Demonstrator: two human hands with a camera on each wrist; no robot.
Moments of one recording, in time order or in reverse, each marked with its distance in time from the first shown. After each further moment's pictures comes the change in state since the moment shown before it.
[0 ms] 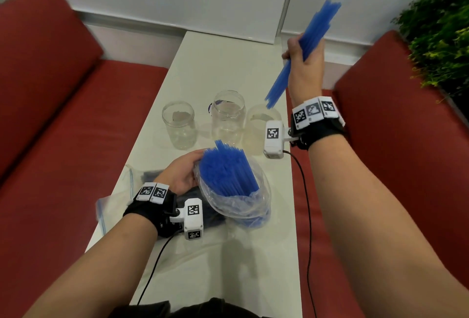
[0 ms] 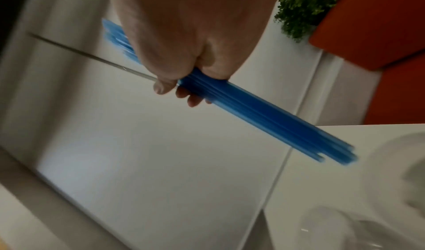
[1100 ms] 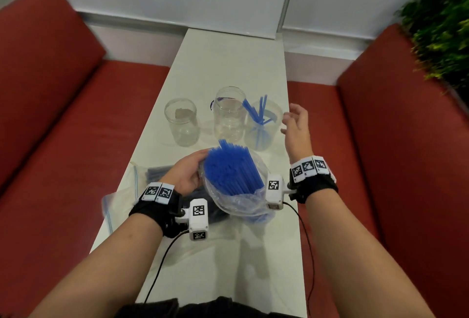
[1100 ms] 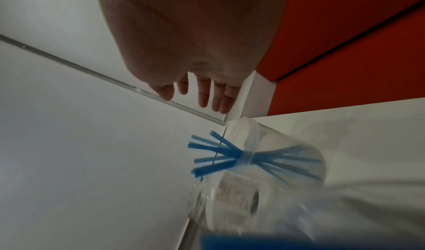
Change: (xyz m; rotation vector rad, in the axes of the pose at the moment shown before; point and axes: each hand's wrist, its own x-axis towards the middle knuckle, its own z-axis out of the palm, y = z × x) left_hand -0.010 -0.010 0.006 -0.091 0.024 0.004; right_hand -0.100 0.103 -0.046 -0.127 -0.045 0.403
